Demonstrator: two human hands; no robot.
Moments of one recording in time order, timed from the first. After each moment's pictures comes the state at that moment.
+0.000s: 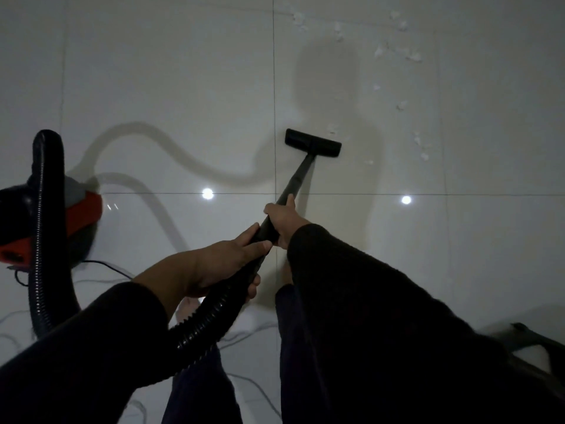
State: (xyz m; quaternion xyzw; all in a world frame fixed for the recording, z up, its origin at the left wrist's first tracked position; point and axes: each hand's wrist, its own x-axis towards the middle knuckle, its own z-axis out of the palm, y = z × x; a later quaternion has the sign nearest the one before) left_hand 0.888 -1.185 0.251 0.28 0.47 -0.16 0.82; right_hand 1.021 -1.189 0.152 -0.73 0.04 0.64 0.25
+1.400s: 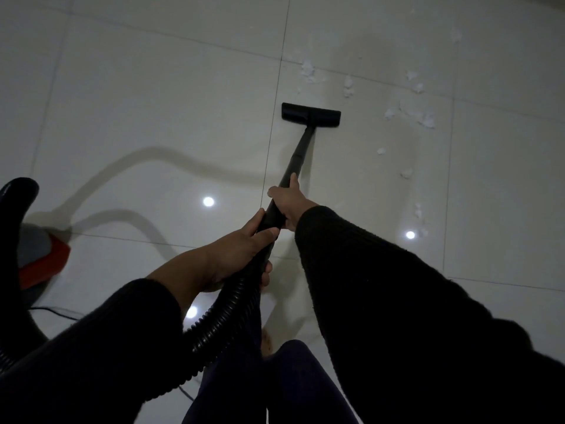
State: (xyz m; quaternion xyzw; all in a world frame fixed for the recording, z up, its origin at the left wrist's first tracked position) left_hand 1.062 -1.000 0.206 0.27 0.49 -0.02 0.83; right_hand 1.192 -0.960 0.114 -0.74 -0.10 0.64 0.19
